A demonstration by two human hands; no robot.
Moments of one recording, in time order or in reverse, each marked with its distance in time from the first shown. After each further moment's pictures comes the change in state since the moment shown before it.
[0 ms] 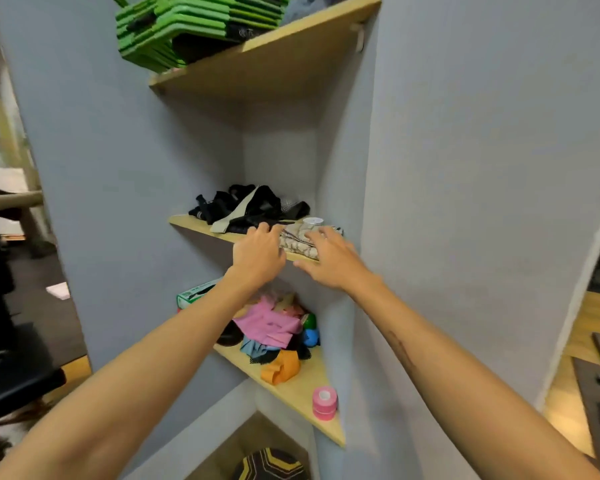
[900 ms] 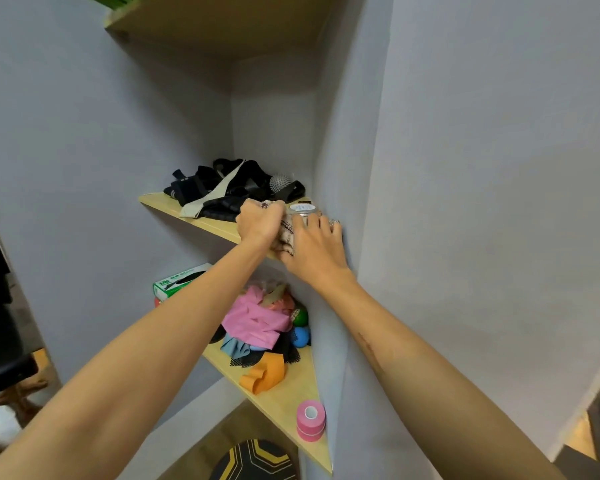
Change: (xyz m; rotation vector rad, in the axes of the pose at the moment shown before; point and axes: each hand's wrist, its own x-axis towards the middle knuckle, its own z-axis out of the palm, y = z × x) left_hand 0.113 0.028 0.075 -1.077 0.133 -0.691; right_hand 0.075 0.036 0.061 -0.322 0.191 0.023
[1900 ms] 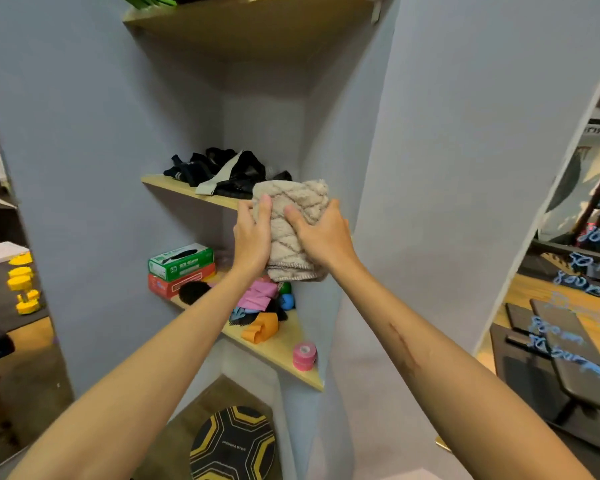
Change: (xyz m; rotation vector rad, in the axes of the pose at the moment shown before) left_hand -0.149 -0.020 -0.155 -0.308 -0.195 0.259; right_hand -0.121 -0.095 -0.137 0.852 0.040 0.434
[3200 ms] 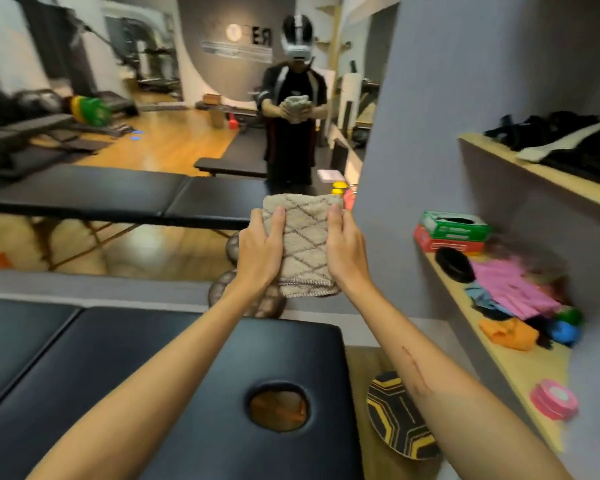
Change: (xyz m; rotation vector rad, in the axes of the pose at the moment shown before) left_hand -0.236 0.013 -0.303 0.764 0.833 -0.113; right_hand -0.233 -0.094 0.221 0.543 -0.802 -0.266
